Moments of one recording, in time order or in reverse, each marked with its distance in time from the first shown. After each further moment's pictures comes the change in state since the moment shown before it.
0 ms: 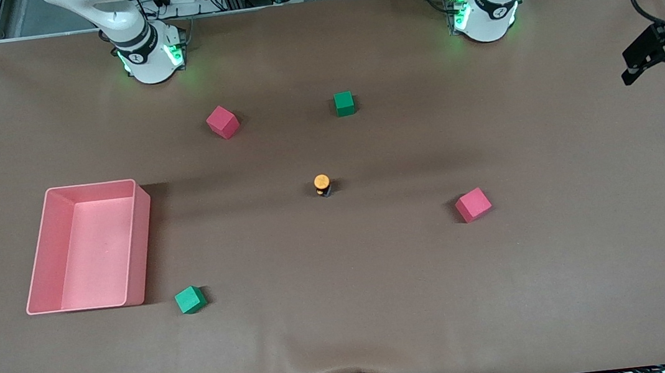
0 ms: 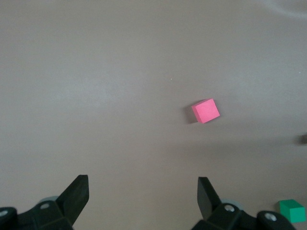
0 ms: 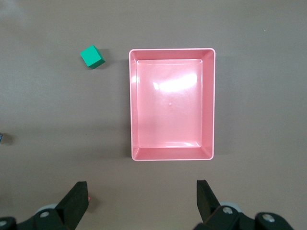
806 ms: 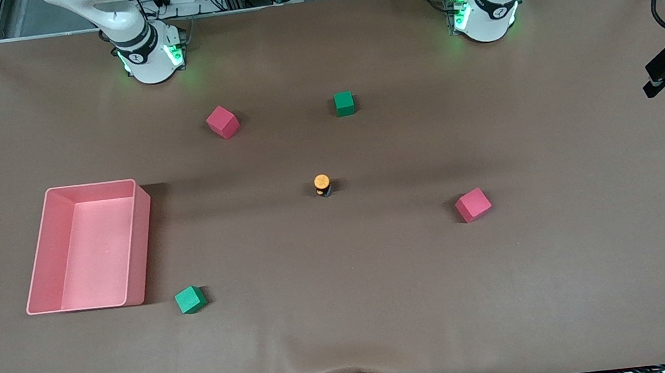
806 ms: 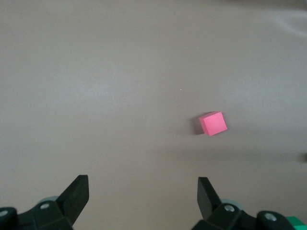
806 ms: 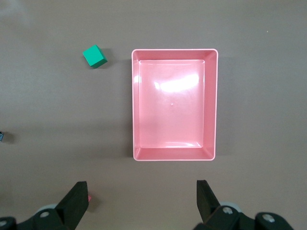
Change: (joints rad) left arm -0.005 0.039 0.043 0.056 0.003 0.003 -0.034; right arm 0.003 0.000 0.005 0.000 0.001 0.000 0.000
